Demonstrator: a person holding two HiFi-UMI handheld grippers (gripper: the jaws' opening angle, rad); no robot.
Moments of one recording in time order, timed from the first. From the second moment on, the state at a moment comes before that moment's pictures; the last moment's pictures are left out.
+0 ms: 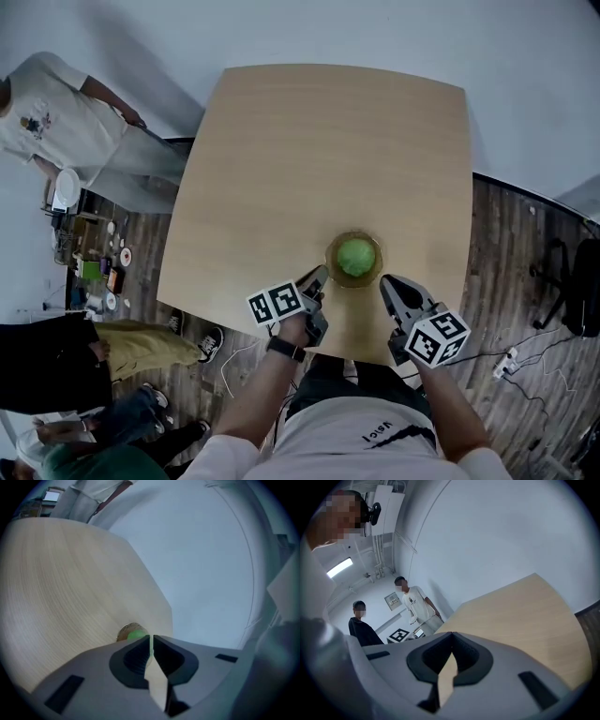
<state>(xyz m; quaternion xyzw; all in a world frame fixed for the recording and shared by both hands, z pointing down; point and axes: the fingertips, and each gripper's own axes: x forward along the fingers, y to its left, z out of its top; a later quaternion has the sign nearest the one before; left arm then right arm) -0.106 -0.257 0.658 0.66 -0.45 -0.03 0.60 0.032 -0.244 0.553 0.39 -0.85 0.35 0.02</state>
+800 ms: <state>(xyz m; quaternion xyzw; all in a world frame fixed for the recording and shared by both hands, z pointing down) -0.059 -0.224 0.395 0.88 -0.39 -0.03 0.27 0.017 -0.234 0.413 0.41 -0.89 0.22 -0.01</state>
